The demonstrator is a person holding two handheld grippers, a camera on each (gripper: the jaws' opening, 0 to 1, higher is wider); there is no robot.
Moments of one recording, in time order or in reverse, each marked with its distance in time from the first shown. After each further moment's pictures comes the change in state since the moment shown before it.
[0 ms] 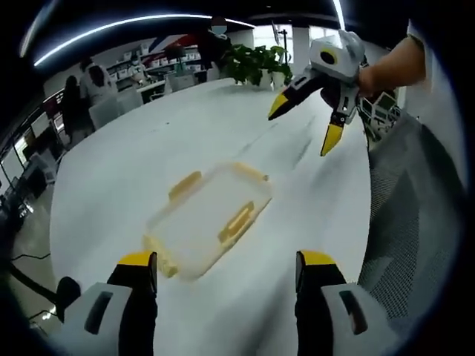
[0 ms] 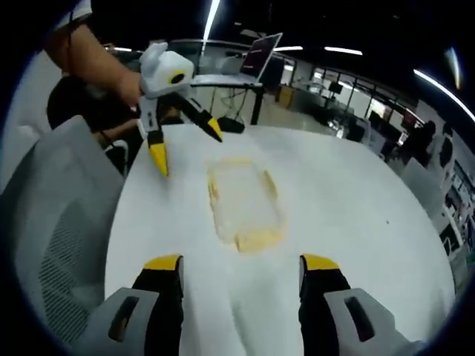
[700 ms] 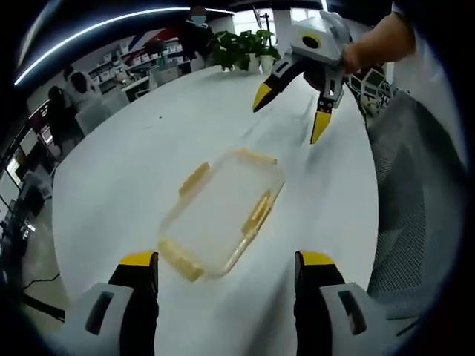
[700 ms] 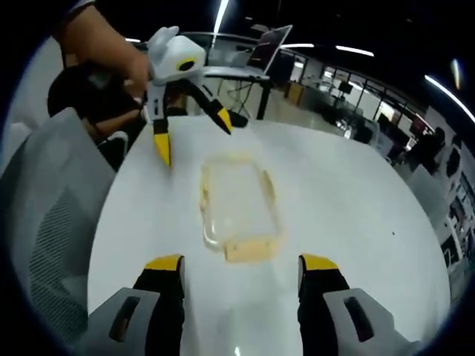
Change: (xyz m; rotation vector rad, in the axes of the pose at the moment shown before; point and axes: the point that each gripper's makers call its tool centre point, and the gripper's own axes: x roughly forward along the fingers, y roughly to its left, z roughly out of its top) left arm 0.006 0.026 -0.004 0.122 0.085 -0.035; right arm 0.026 -0.016 0.004 -0.052 0.033 0.031
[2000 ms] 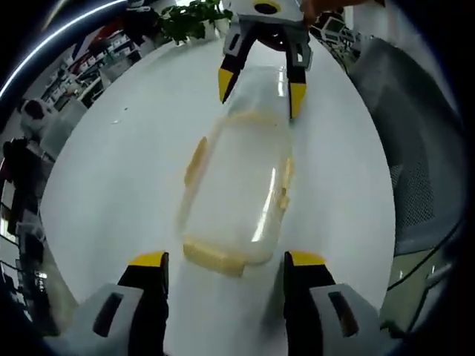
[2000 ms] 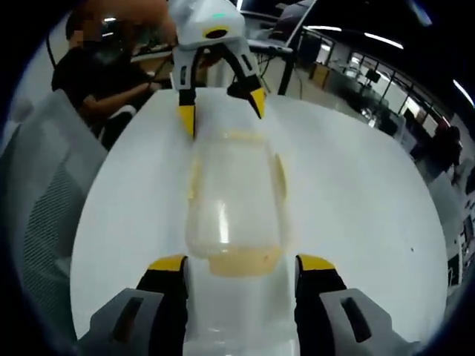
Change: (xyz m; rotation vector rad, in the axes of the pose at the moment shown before) left arm 0.021 0.039 -0.018 0.302 0.206 -0.122; right arm 0.048 -0.008 -0.007 -0.083 0.151 0.123
